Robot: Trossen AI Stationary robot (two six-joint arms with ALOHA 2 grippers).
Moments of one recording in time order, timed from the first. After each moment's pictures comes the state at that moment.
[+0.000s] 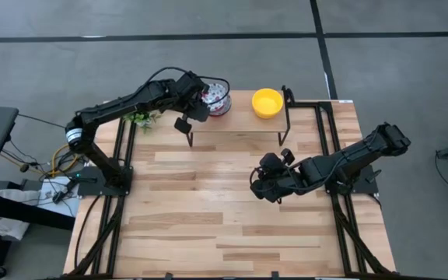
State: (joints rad) left arm 0.41 1.61 1.58 -0.89 -0.13 1.17; right arm 0.38 1.46 1.17 -0.83 0.70 0.89
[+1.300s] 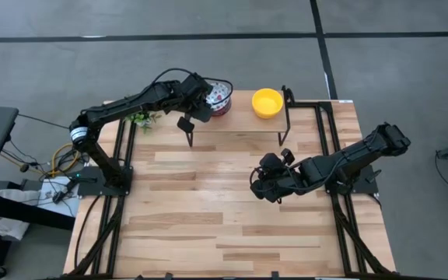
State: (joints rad) left arm 0.41 1.65 1.58 -0.85 -0.17 1.21; right arm 0.38 1.46 1.17 -0.83 0.70 0.89
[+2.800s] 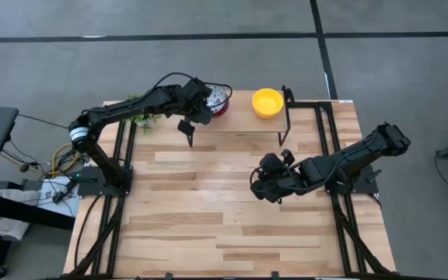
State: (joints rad) left arm 0.41 1.65 1.50 -0.79 -0.21 1.17; right arm 0.38 1.46 1.17 -0.83 0.68 0.91
